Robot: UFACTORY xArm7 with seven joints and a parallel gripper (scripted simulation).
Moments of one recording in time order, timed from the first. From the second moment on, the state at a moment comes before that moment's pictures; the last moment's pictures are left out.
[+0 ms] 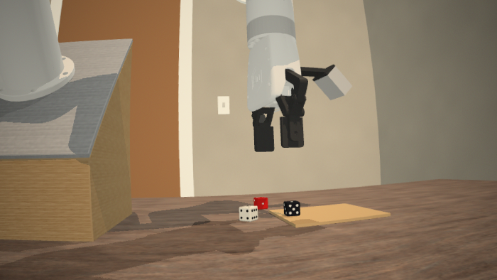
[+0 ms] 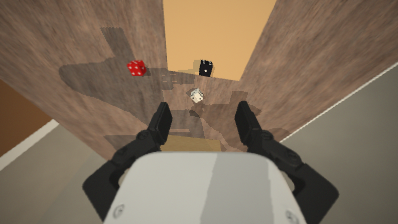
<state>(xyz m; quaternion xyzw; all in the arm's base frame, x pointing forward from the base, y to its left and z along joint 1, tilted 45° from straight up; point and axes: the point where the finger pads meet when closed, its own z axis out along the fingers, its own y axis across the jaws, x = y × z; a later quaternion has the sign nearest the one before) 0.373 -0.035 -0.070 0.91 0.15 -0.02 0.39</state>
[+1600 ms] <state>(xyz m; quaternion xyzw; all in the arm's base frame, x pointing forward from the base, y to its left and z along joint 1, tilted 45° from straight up) 0.328 -0.047 -0.081 0.83 0.41 -0.13 0.36</state>
